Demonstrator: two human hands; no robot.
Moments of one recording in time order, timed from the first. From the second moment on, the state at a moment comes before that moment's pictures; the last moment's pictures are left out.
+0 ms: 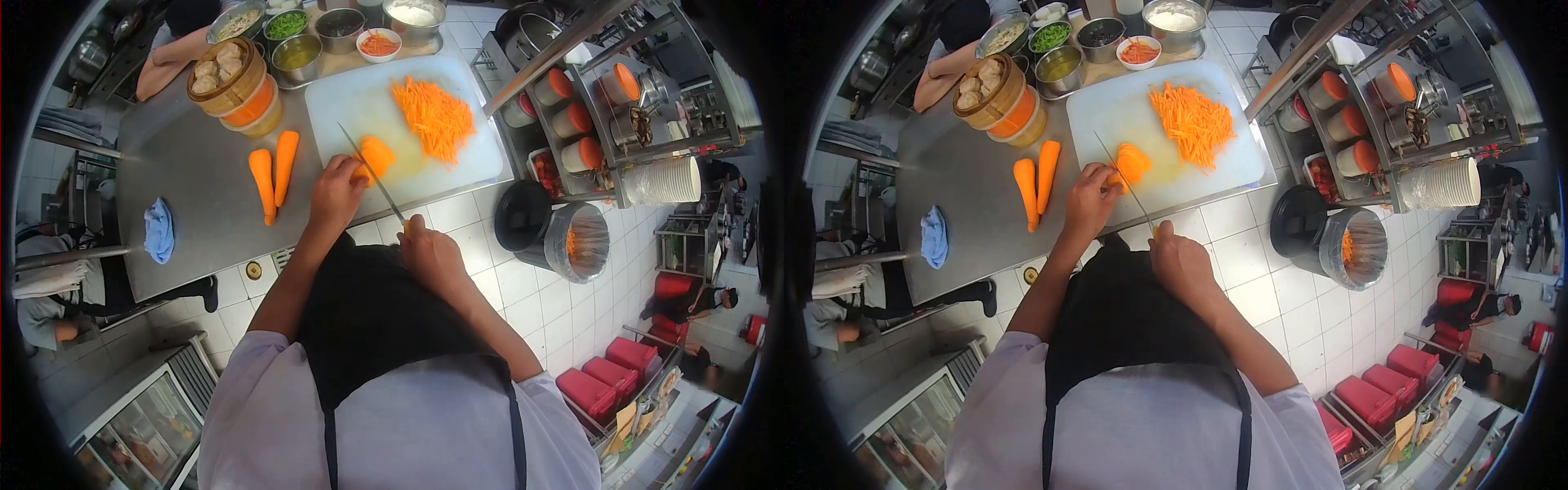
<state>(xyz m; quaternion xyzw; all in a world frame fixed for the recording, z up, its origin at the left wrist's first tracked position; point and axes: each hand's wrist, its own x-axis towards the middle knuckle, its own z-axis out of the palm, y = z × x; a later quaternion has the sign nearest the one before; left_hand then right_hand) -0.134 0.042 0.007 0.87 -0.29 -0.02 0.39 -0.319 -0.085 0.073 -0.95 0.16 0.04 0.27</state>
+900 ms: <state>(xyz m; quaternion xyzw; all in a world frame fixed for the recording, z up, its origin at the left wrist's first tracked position) -0.130 0.037 0.023 0.87 -0.28 -0.04 0.41 -0.270 -0.089 0.040 -0.94 0.18 0.02 0.28</state>
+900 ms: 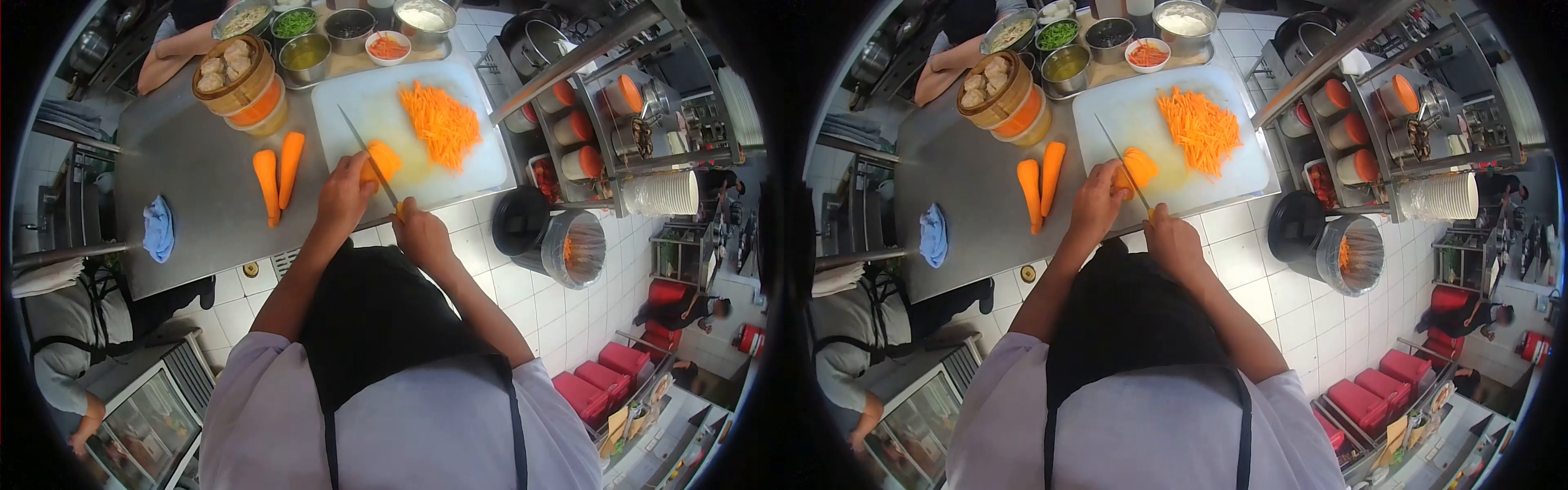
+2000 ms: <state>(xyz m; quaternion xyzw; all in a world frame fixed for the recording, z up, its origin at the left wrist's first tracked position) -0.125 0.039 0.020 0.87 -0.30 -0.07 0.39 -0.269 -0.084 0.022 -0.96 0.17 0.06 0.23</state>
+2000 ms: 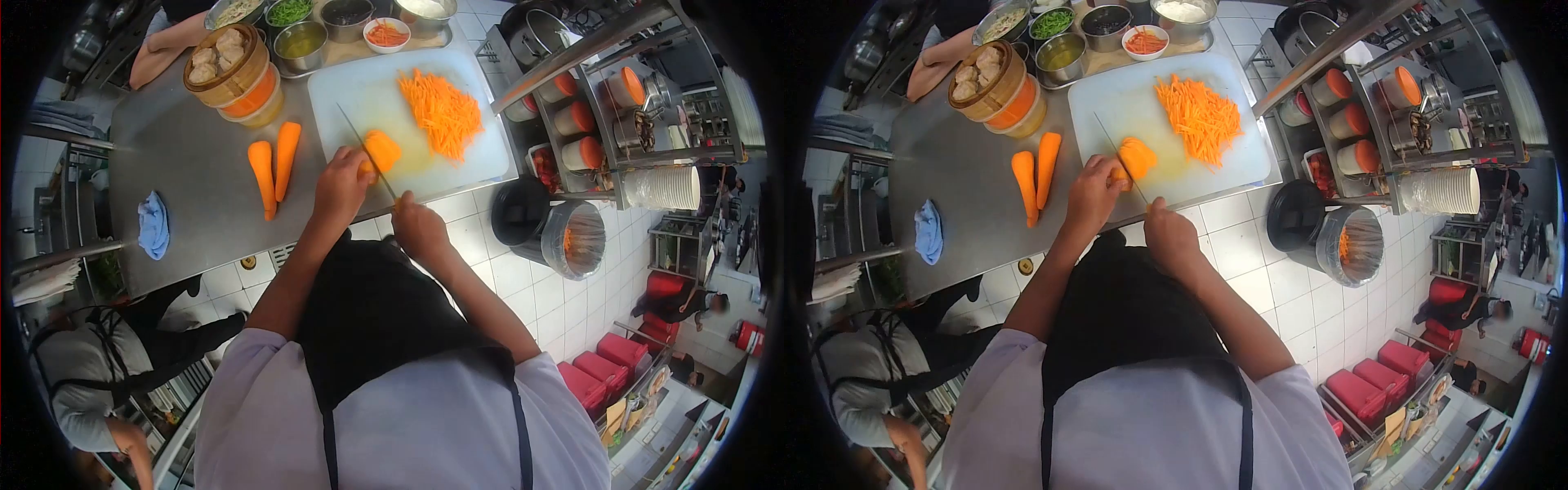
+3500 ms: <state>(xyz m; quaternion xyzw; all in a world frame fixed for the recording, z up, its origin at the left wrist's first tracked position) -0.122 0.038 0.008 0.87 -0.29 -0.02 0.41 -0.304 -0.077 0.065 -0.94 0.19 0.10 0.25</state>
